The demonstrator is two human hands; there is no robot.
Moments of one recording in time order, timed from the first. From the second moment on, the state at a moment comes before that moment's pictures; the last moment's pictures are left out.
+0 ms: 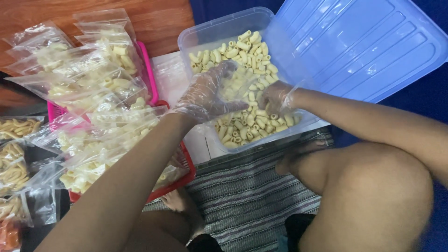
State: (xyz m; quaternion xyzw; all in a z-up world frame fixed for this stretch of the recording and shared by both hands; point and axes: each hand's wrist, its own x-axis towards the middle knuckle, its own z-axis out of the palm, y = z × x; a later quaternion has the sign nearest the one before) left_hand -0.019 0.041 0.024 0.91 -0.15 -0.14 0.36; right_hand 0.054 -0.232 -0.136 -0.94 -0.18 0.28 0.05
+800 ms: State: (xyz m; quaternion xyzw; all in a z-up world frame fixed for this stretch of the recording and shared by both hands) left_hand -0.013 0.053 0.037 0.85 -0.23 -0.21 0.42; right_hand -0.015 -0.137 0.138 -0.96 -0.19 0.13 0.15
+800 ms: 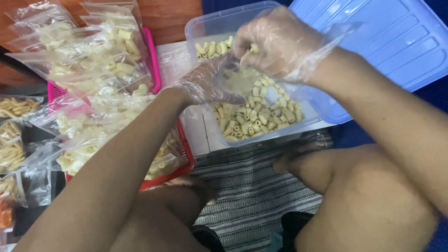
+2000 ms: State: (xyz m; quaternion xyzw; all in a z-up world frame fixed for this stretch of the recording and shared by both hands) left_hand 0.007 -0.007 0.035 0.80 -0.12 -0.07 0.59; right_hand 0.035 -0.187 0.009 -0.92 -0.15 0.24 0.28
